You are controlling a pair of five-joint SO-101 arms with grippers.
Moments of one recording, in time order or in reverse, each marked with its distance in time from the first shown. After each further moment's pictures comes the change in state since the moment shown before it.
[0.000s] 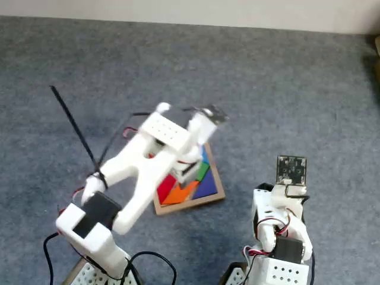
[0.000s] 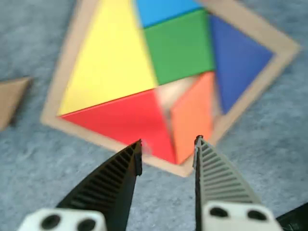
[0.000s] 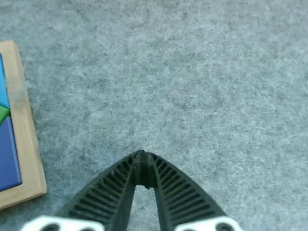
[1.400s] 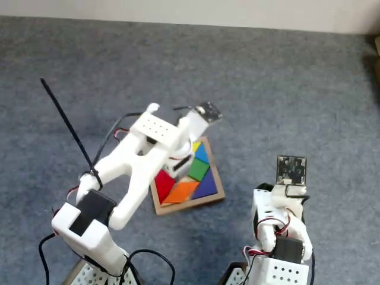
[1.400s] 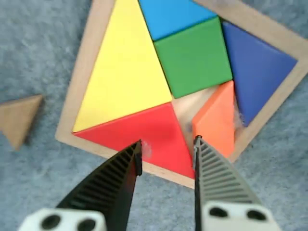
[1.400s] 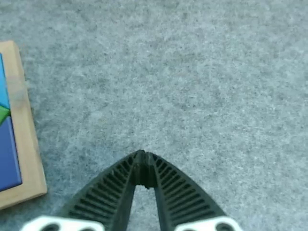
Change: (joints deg) left arm -6.2 0.0 2.9 -6.3 -6.5; right arm 0.0 0.0 0.0 0.0 0.0
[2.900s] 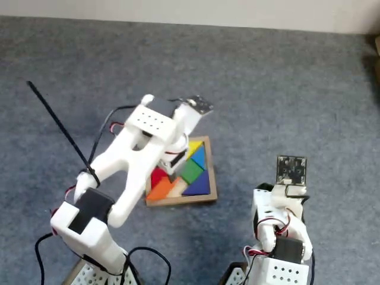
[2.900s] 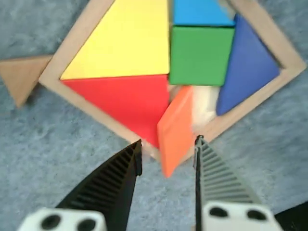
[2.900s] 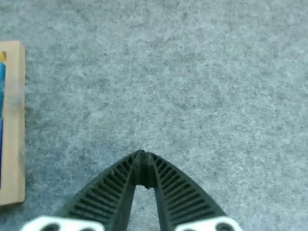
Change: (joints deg) left arm -2.9 0.4 -4.7 9.0 4.9; right arm 0.0 0.0 0.0 0.0 0.0
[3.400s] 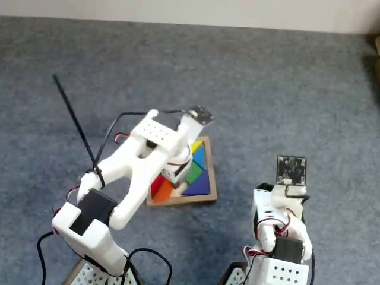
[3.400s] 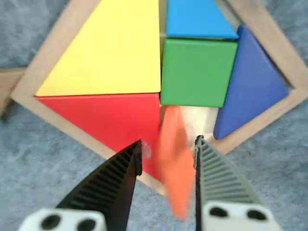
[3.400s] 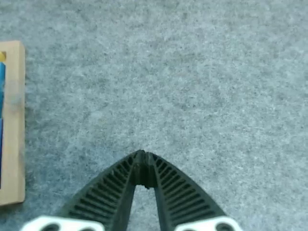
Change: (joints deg) left arm 3.6 0.0 7.8 -9.7 3.5; right arm 0.0 0.0 0.0 0.0 0.0
